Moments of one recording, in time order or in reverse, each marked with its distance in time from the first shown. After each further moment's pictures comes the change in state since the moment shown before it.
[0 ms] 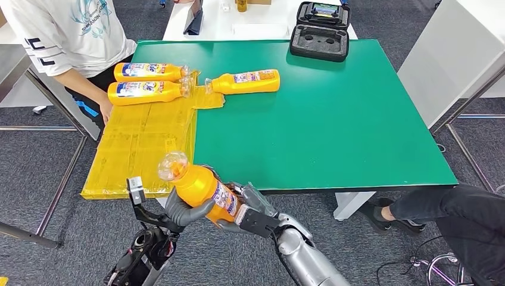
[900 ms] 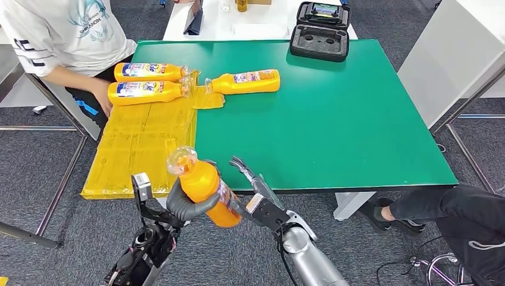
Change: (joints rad) left arm -0.003 -0.002 0.024 -0.042 -0.077 0.176 0.024; right arm 0.052 0.005 -0.063 -0.137 -0.128 -0.034 0.020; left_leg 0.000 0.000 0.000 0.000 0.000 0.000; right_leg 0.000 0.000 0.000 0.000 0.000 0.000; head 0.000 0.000
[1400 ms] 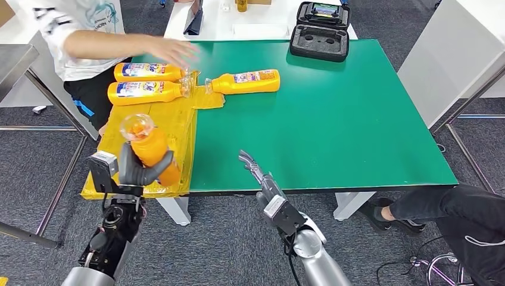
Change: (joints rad) left arm -0.087 0.067 0.218 -0.021 -0.217 0.405 -0.031; right arm 0.077 -0.039 -0.002 -0.200 -0.106 0.084 0.004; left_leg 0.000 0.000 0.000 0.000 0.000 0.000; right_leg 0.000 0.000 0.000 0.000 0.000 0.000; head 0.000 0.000
